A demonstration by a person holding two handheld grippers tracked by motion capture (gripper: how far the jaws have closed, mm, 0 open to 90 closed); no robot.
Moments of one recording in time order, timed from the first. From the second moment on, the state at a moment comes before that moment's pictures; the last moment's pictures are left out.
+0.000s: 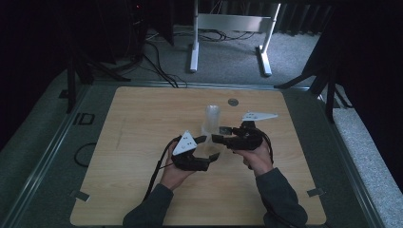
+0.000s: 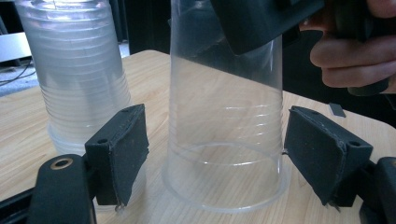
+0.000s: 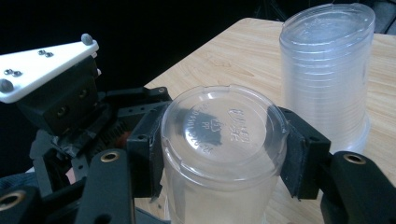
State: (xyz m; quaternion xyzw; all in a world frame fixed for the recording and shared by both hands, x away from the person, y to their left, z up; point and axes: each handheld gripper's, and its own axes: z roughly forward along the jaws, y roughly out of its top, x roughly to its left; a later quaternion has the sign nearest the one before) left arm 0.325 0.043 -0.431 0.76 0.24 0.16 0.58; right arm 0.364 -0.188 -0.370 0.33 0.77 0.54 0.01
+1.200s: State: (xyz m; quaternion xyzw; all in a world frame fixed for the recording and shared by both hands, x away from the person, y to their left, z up) left arm 0.324 0.038 -0.435 0.76 0.24 0.16 0.58; right arm 0.366 -0.188 -0.372 0.33 0.75 0.57 -0.02
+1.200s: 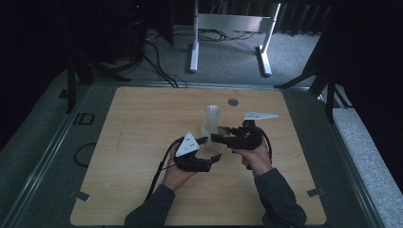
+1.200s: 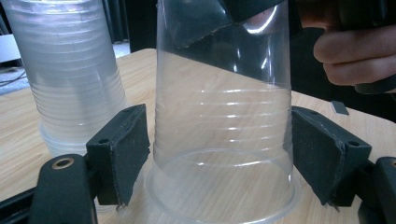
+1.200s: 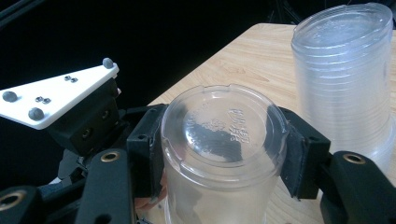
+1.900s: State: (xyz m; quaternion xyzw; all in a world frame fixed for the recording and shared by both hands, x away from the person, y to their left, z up) left arm 0.323 0.036 -0.436 0.76 0.24 0.16 0.58; right arm 0.369 -0.193 -0.374 0.34 0.73 0.59 -0.04
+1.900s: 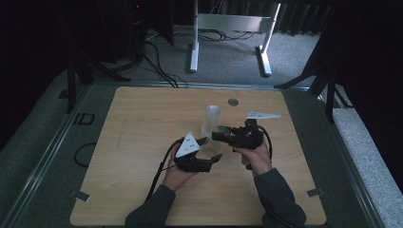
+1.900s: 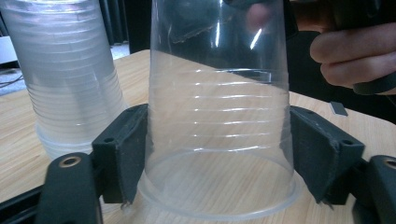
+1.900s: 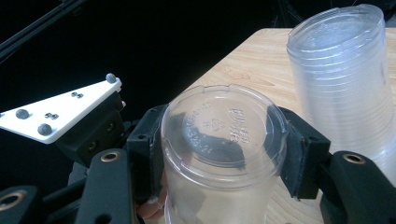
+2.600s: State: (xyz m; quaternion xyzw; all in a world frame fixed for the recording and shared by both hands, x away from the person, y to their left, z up) left arm 0.322 0.038 -0.435 0.77 0.23 0.16 0.58; right arm 0.368 -0.193 -0.375 0.33 0.74 0.58 -0.03
